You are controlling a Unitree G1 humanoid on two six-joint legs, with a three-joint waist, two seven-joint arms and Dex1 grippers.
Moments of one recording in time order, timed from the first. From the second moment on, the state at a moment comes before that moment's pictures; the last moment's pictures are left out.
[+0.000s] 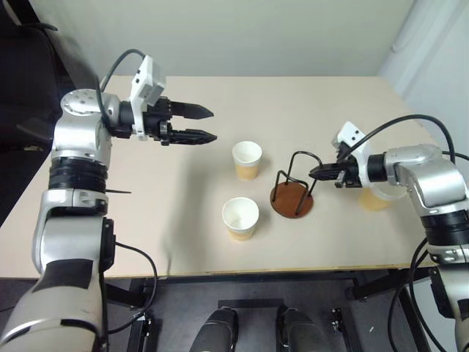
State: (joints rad) left arm -1.16 0.69 -0.01 0.70 -0.28 0.22 -1.55; right arm -0.80 -0.76 0.15 0.06 0.20 0.84 1.13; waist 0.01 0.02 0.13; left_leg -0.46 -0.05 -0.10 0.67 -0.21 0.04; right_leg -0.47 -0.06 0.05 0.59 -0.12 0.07
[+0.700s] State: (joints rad) left arm -1.16 0.71 -0.01 0.70 -0.28 0.24 -1.56; right arm -0.80 -0.76 0.20 0.08 0.20 0.76 1.16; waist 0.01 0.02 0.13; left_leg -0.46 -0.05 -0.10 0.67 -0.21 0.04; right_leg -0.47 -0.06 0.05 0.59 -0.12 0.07
